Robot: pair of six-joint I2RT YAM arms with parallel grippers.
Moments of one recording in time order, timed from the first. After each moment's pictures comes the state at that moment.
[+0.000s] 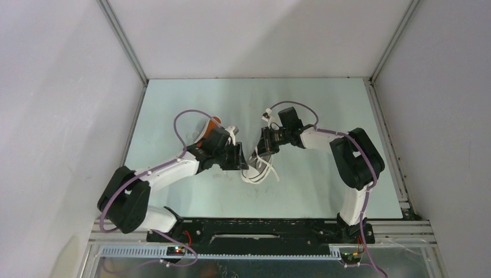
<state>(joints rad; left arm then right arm) -0.62 1.36 0.75 -0.24 0.25 -0.60 0.51 1.89 1.08 -0.02 -0.86 0.58</state>
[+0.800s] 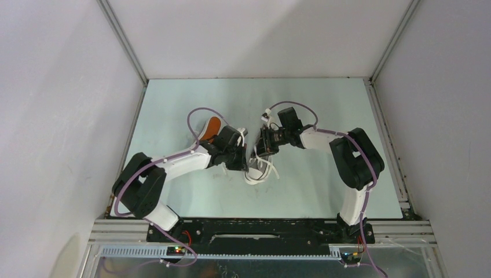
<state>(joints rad) -0.68 1.54 0.86 -0.29 0.21 -0.56 0.51 1.89 1.08 -0.01 -0.87 0.58</state>
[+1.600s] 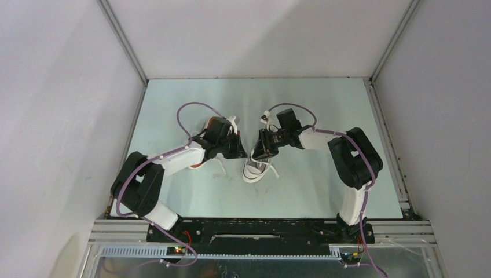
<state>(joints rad) -0.56 1.53 0.87 -0.15 0.25 -0.57 0.52 1.89 1.08 -0.05 -0.87 0.57</state>
